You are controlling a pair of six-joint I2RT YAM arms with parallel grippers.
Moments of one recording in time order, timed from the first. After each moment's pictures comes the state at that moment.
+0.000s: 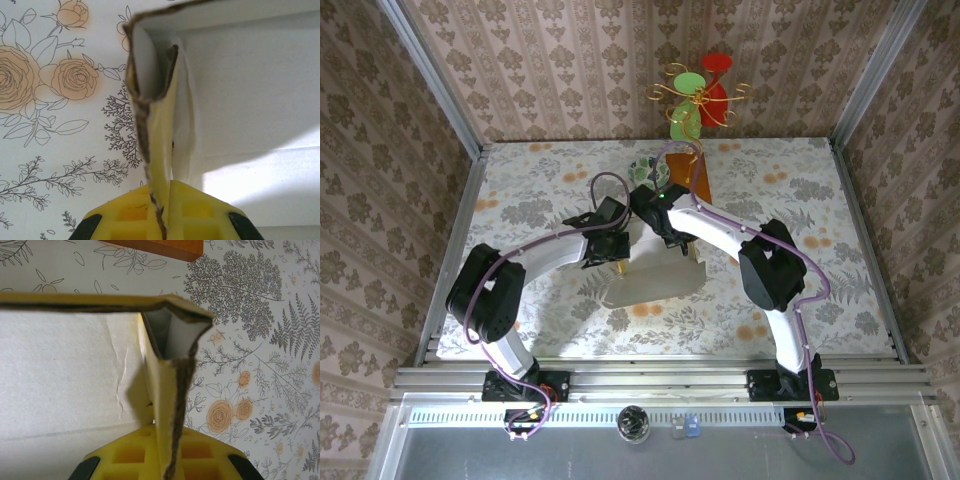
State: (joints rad) left arm -0.66 1.69 1.07 -0.49 -0.06 -0.59; right arm 0.70 2.08 1.74 -1.20 0.62 0.59
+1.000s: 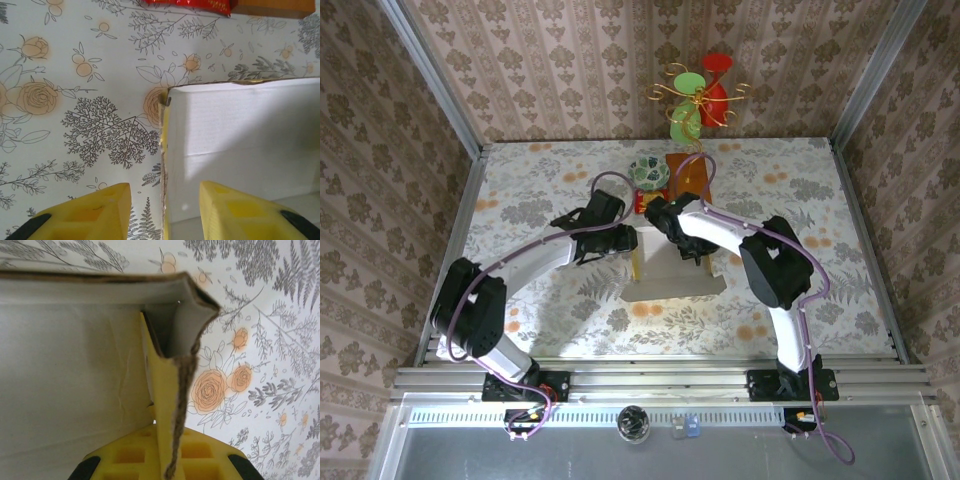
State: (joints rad) left arm -0.64 1.57 1.07 -0.44 0.07 -0.62; right arm 0.63 2.06 1.56 -1.18 0.57 0.68
